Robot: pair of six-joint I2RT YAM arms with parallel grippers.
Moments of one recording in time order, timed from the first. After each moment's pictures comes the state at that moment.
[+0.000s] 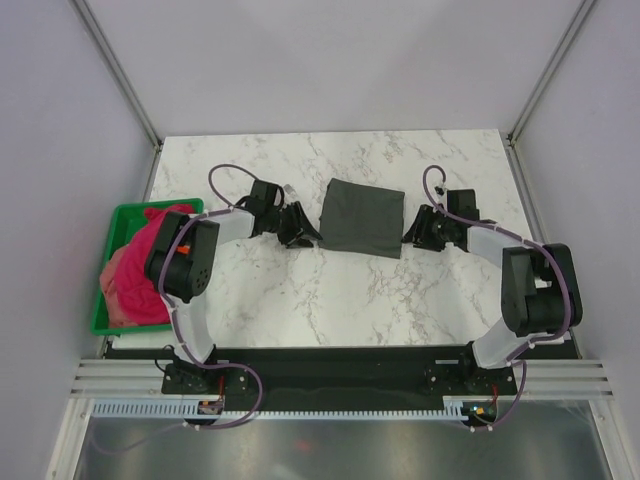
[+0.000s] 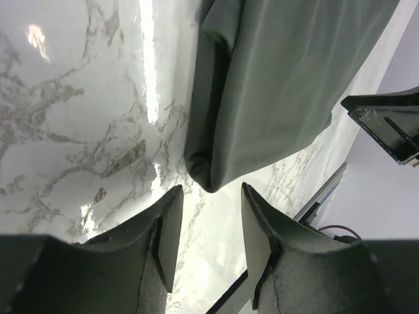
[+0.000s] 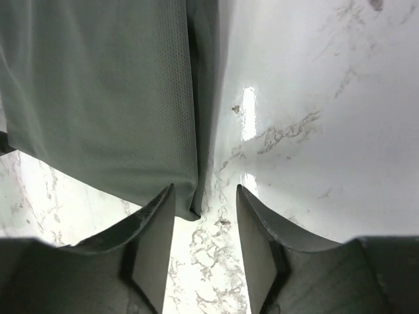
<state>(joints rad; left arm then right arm) -0.33 1.94 1.09 -0.07 0.60 -0.73 0.06 1.63 0.83 -0.12 -0.38 0.40</state>
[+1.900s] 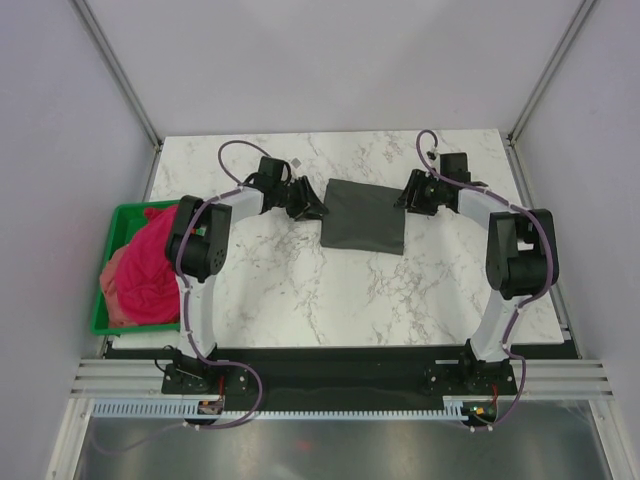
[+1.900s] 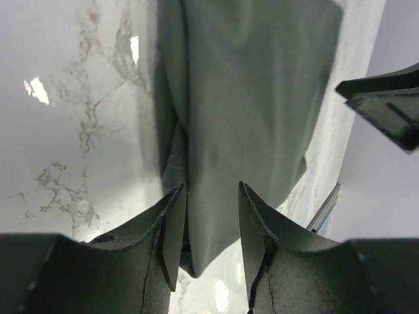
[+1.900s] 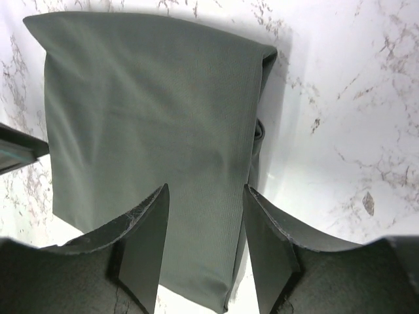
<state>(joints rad) -0.31 2.14 1.45 -0.09 0.63 -0.69 0.06 1.91 1.26 -0.20 -0.40 0.37</state>
